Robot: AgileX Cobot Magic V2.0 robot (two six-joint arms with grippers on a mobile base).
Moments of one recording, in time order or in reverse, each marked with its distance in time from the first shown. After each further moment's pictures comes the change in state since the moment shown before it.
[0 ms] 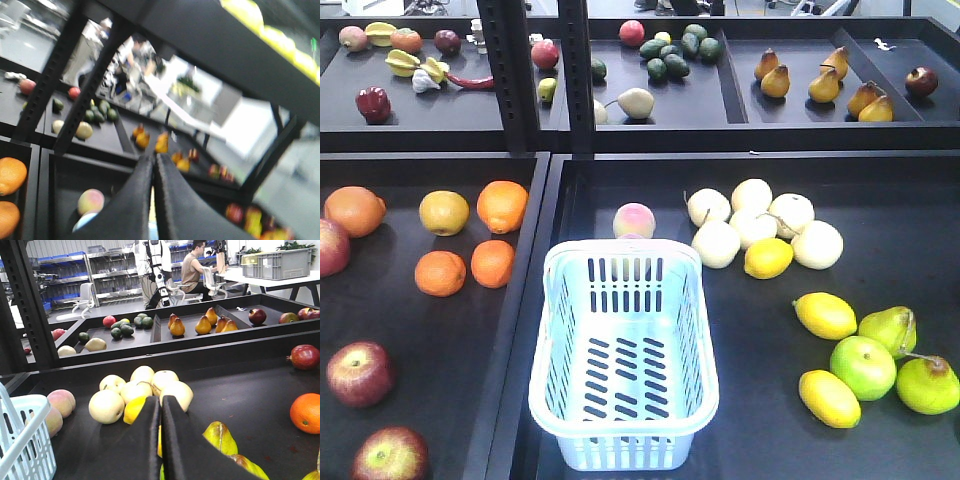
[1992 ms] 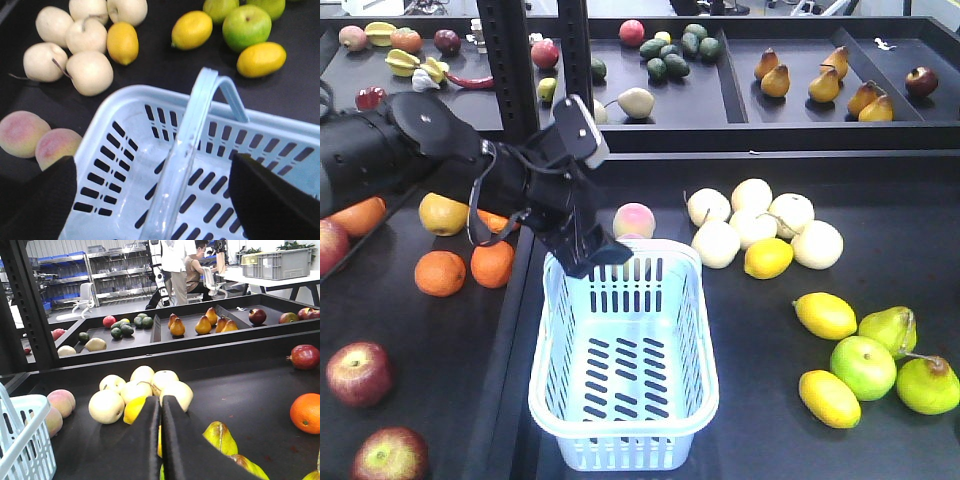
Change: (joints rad) left arm -0.451 1.422 -0.801 0.261 0.287 0.838; right arm 0.000 0.000 0.000 0.000 0.000 0.000
